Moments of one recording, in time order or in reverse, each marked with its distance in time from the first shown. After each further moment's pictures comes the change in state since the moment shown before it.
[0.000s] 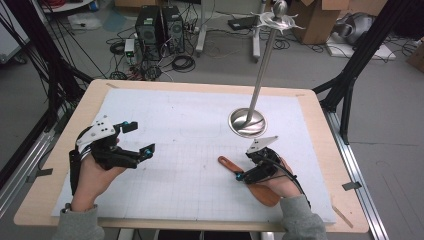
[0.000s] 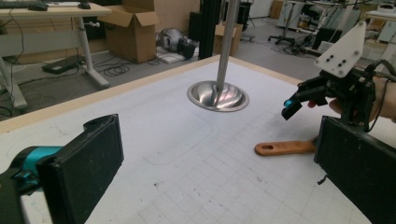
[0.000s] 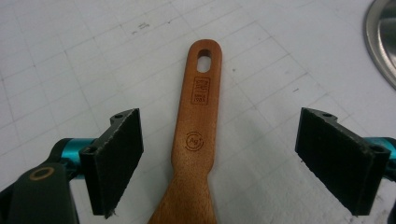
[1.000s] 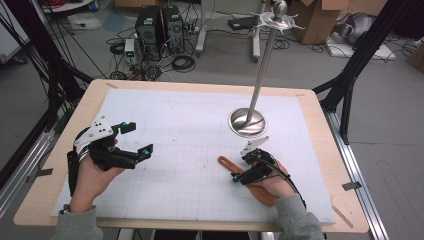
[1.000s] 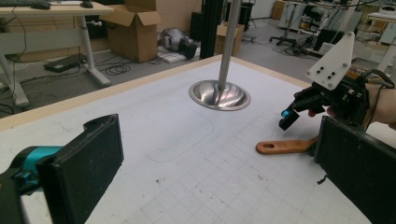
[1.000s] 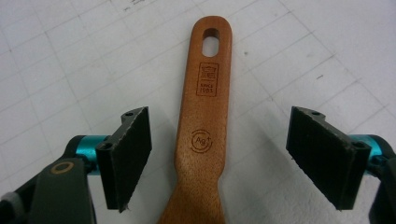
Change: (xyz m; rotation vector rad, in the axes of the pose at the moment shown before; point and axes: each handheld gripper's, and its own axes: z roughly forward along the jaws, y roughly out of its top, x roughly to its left) left arm 0.001 -0.003 -0.002 0.008 0.007 -0.008; right arm 0.004 0.003 0.016 0.085 -0.003 0.016
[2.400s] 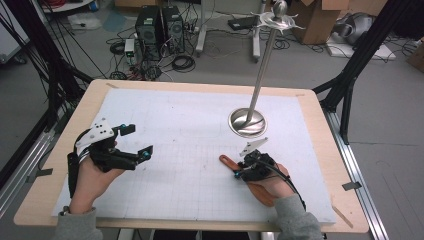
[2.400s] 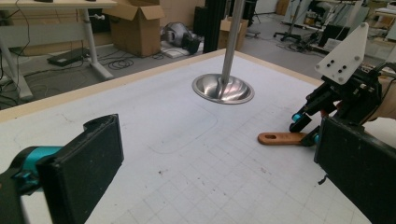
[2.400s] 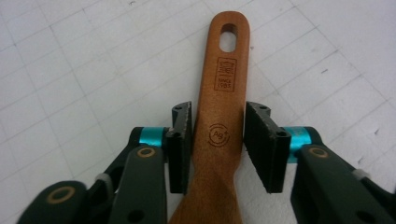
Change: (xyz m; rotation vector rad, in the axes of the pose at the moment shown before) left arm 0.001 -0.005 0.000 0.023 0.014 -0.006; right arm 0.006 0.001 -0.002 0.025 -0.014 0.000
